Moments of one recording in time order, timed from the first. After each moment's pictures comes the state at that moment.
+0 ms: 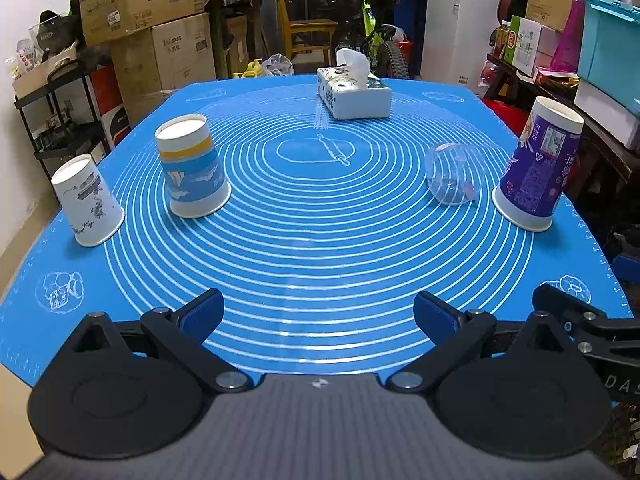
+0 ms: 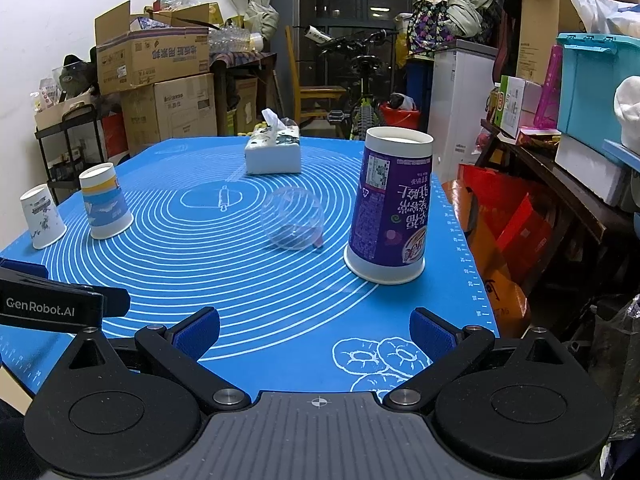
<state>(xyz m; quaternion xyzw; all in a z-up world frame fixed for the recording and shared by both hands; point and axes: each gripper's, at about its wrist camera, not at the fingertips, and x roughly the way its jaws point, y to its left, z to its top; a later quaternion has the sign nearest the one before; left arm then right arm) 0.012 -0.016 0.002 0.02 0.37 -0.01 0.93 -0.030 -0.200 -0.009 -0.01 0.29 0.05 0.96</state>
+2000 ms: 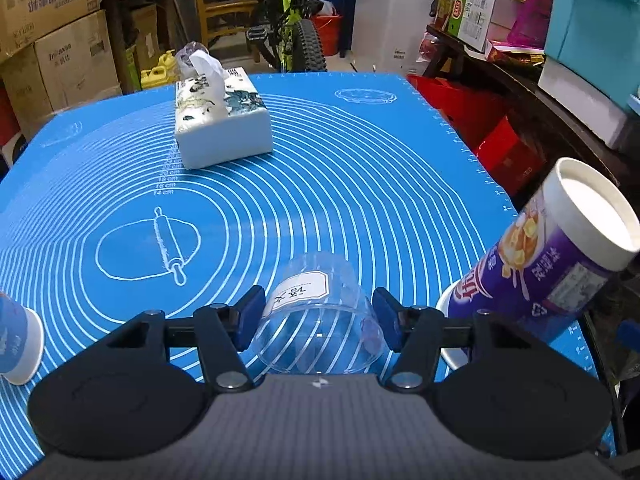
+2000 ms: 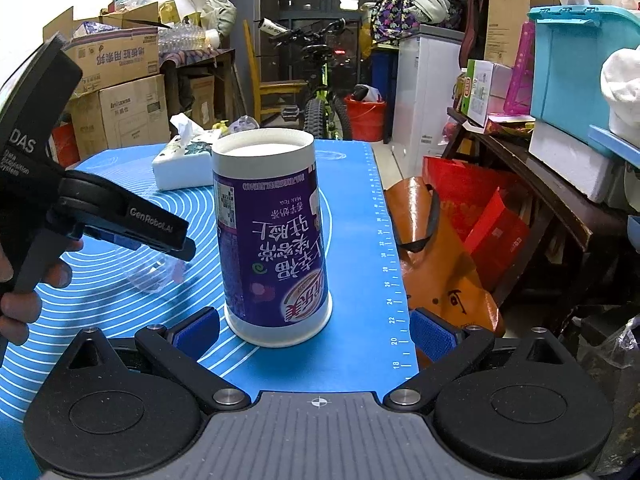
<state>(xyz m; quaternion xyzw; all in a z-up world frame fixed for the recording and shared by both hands) 0.167 -0.114 -0.008 0.04 0.40 -0.11 0.91 0.058 -0.276 -0.015 0.00 0.30 0.00 0.96</state>
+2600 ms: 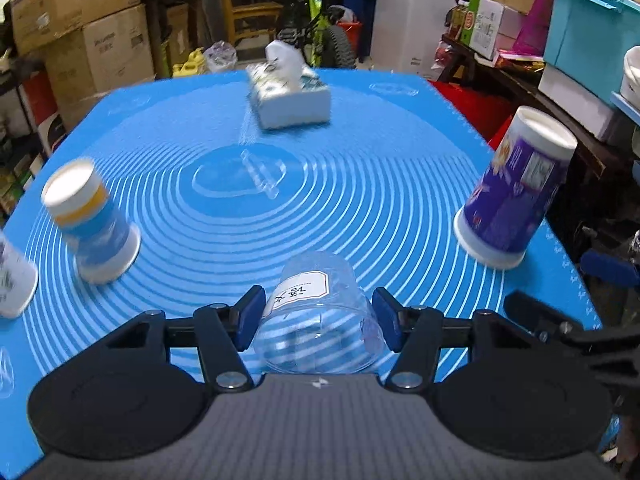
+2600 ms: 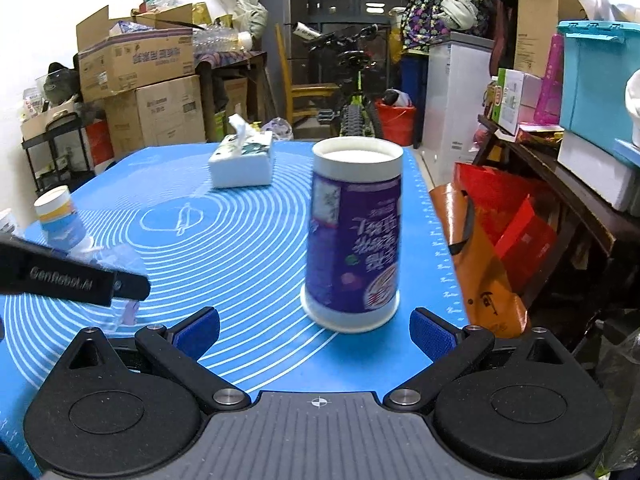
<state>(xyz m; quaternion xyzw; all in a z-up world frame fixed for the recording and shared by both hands) 0.080 -0.044 0.002 0.02 0.40 -0.09 0.91 0.031 -0.236 -0.006 0.00 0.29 0.05 0.96</state>
